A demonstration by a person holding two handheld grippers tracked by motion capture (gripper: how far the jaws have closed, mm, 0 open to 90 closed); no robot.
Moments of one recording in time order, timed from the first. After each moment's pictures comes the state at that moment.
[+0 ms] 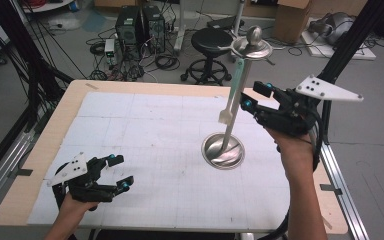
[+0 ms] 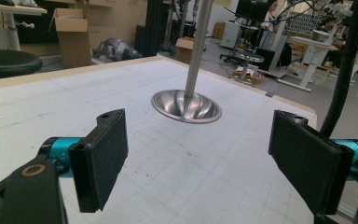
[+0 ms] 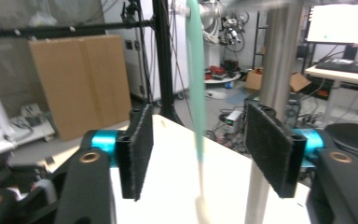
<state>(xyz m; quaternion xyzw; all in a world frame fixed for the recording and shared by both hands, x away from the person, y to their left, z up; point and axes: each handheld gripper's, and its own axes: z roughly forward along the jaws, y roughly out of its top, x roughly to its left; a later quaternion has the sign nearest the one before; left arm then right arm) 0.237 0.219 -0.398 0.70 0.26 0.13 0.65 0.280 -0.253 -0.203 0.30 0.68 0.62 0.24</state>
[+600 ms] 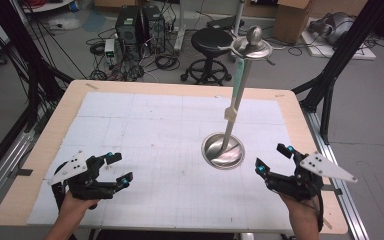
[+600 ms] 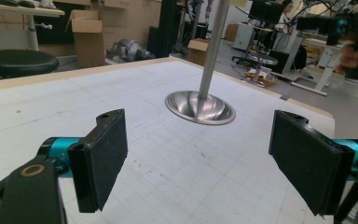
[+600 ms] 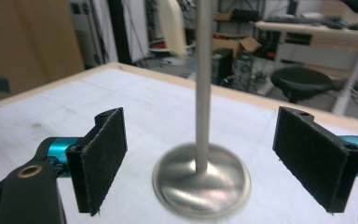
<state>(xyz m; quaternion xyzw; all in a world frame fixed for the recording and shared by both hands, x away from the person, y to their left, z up) 0.241 0.220 -0.399 0.69 0.28 0.15 0.65 0.212 -0.302 -0.338 0.39 0.68 0.56 0.28</state>
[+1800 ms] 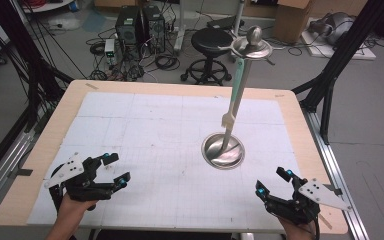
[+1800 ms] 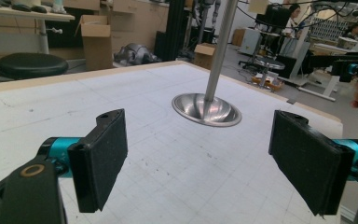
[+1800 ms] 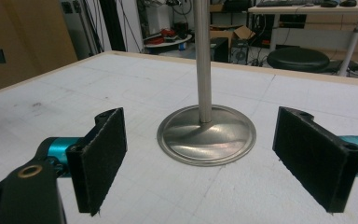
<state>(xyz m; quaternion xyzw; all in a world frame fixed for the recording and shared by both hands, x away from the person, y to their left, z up) 0.236 0.225 -0.402 0.68 0.29 0.16 0.65 0.182 -0.309 -0.386 0.41 0.66 0.56 0.27</state>
